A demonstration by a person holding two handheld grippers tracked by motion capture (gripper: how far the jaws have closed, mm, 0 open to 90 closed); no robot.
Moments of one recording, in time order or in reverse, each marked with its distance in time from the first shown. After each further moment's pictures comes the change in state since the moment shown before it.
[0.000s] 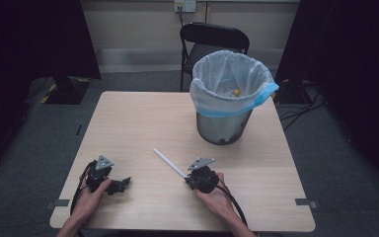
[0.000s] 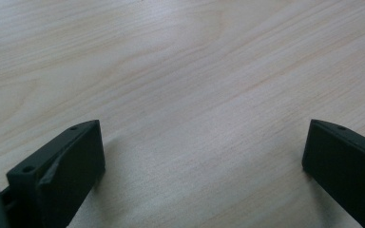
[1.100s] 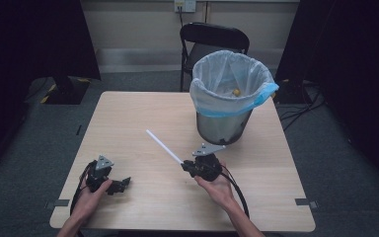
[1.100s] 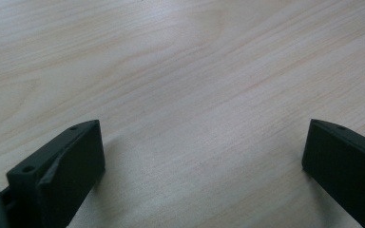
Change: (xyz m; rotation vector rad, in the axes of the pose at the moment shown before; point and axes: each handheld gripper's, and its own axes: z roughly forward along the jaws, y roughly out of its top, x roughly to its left) left arm 0.000 0.000 0.000 -0.002 -0.001 -0.002; right arm -0.013 0.034 -0.032 -0.196 0.105 0.036
